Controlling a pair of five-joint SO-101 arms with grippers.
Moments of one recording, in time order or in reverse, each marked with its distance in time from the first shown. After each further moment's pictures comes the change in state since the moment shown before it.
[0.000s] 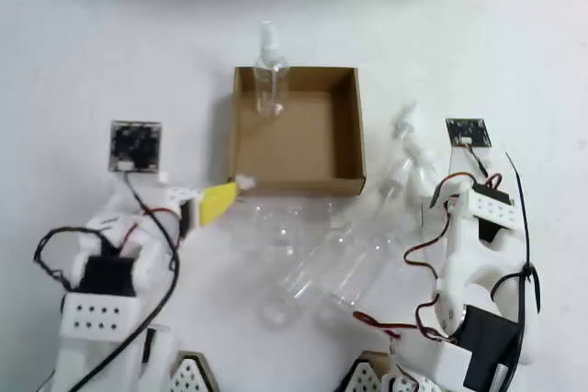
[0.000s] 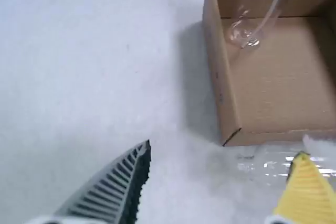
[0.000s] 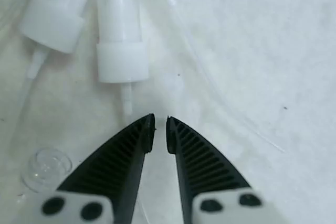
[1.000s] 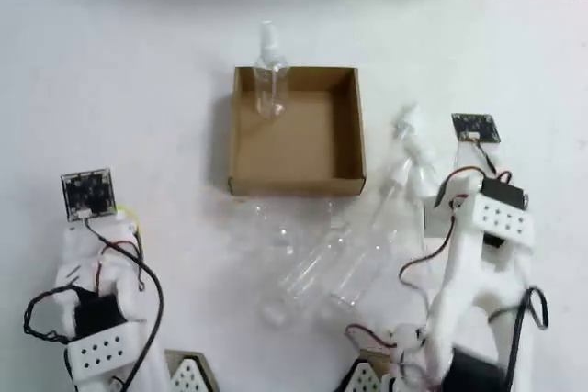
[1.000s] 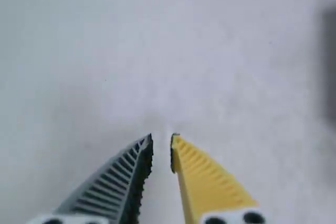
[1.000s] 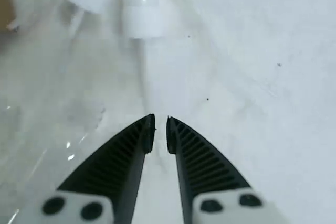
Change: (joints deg) left arm -23.7 -21.5 26.2 -10.9 -10.2; right arm -2.4 -17.2 -5.0 24.2 0.0
